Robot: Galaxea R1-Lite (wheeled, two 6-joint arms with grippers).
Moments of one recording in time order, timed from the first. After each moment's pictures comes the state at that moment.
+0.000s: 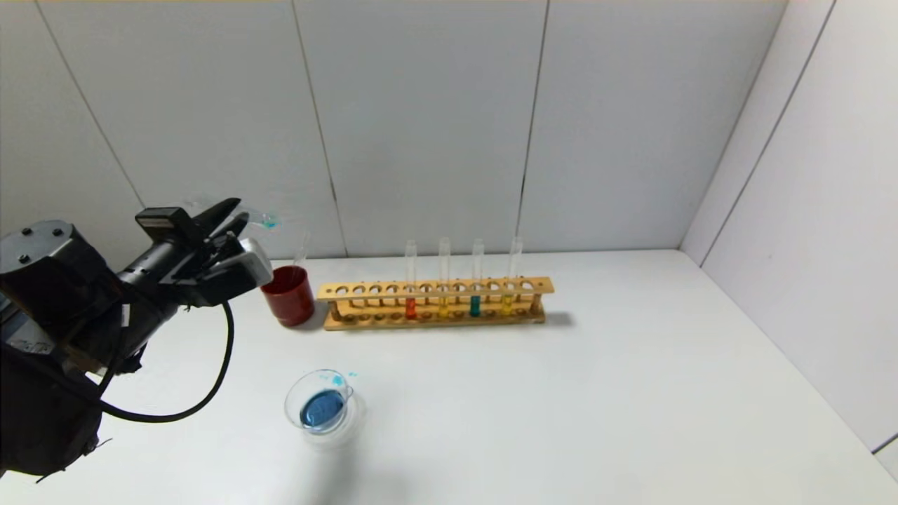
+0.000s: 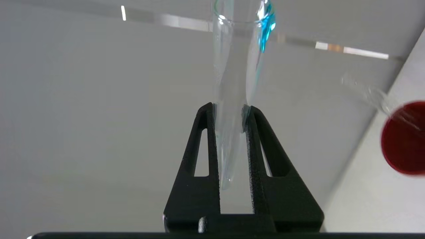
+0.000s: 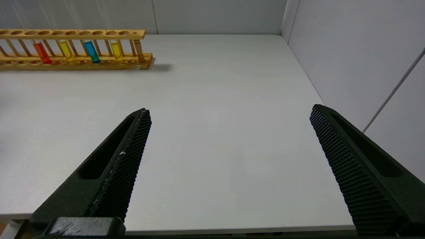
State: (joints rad) left arm -0.09 1.74 -0.45 -1.52 -0.08 1.36; right arm 0.00 0.00 0.00 0.01 0.00 0.00
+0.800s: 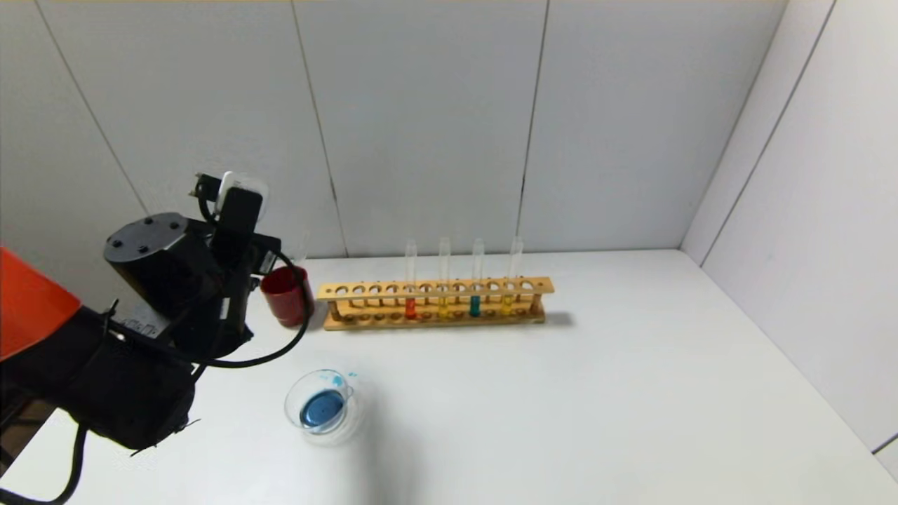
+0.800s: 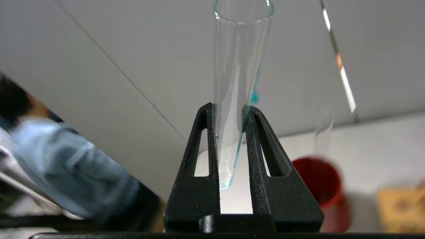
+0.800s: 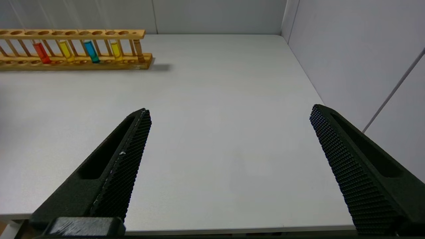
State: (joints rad) left arm -0.31 1.90 -0.65 -1.52 0.63 0.57; right arm 0.00 0.00 0.00 0.01 0.00 0.00
